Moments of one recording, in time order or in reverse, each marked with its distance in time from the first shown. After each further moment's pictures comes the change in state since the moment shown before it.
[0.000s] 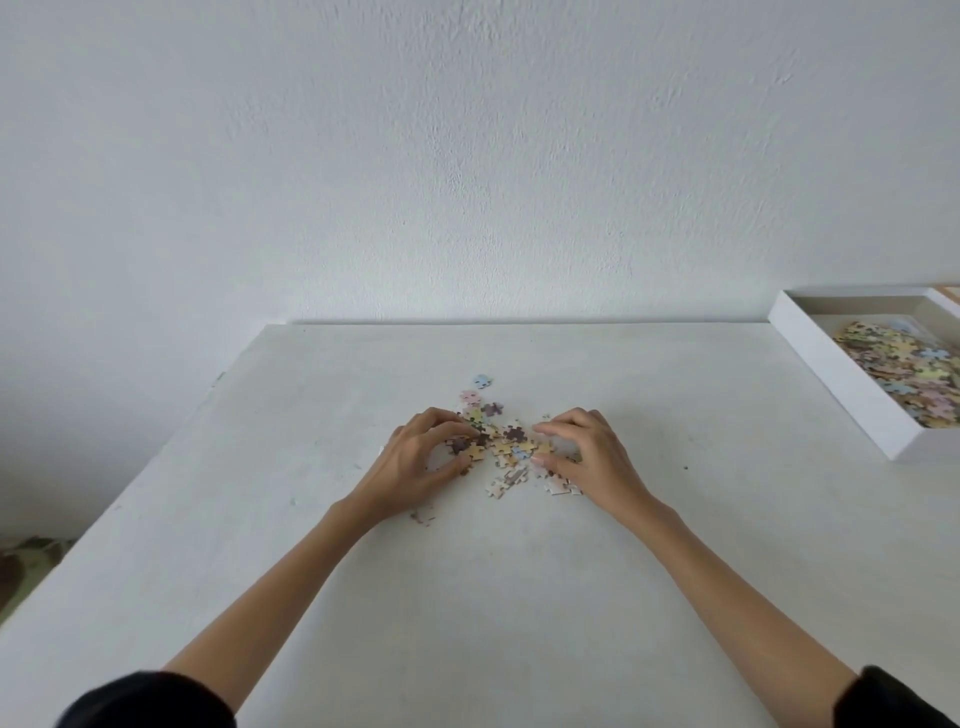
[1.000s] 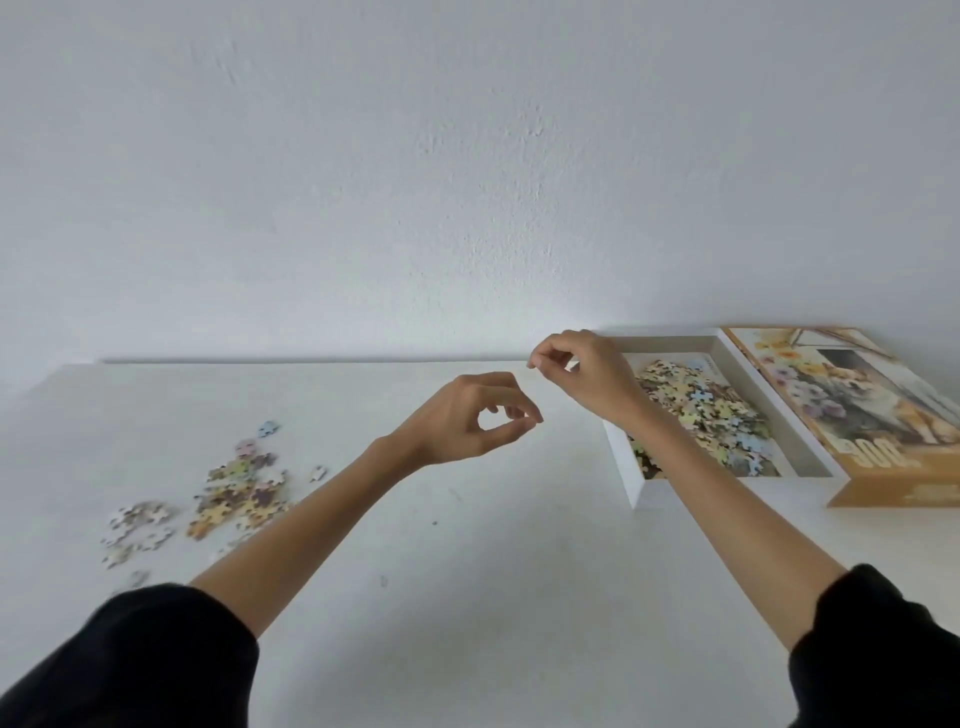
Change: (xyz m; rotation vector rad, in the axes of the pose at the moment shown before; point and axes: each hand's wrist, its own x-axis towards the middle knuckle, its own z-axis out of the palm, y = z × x) left_hand 0.204 0.235 0.104 -0.142 -0.080 0.302; right_hand 0.037 0.147 -0.246 -0.042 0.087 -0.029
